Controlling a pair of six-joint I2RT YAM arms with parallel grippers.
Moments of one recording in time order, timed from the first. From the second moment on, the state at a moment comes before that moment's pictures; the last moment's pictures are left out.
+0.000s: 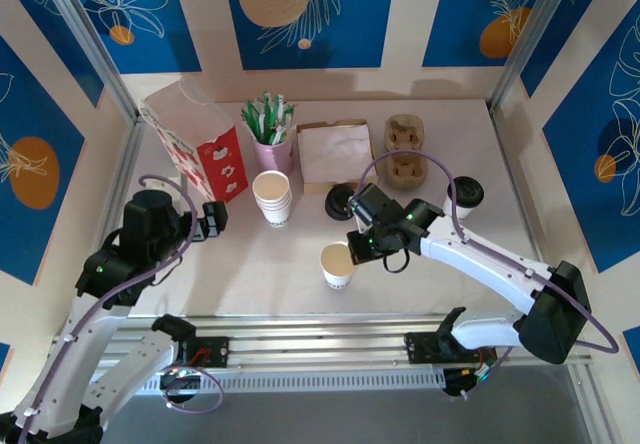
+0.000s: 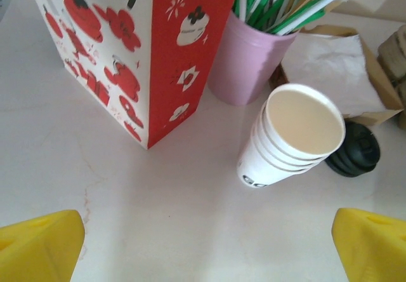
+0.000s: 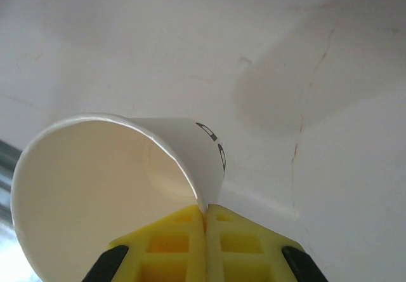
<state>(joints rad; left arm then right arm) -0.39 0.70 0.96 -0.86 -0.18 -0.35 0.81 1.26 1.02 -0.92 -0.06 0.51</state>
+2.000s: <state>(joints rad) -0.39 0.70 0.85 -0.80 -0.25 -0.28 0.51 1.98 1.52 -0.80 -0.08 0.37</state>
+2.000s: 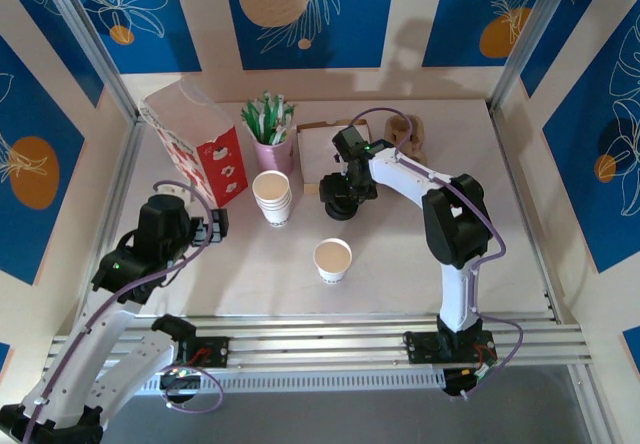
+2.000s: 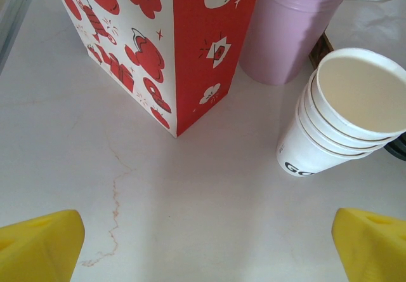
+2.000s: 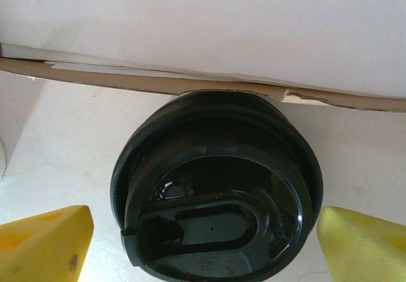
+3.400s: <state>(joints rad) -0.39 0.71 0.85 -0.80 -0.25 -0.28 0.52 2.01 1.54 -0.83 -0.09 0.37</state>
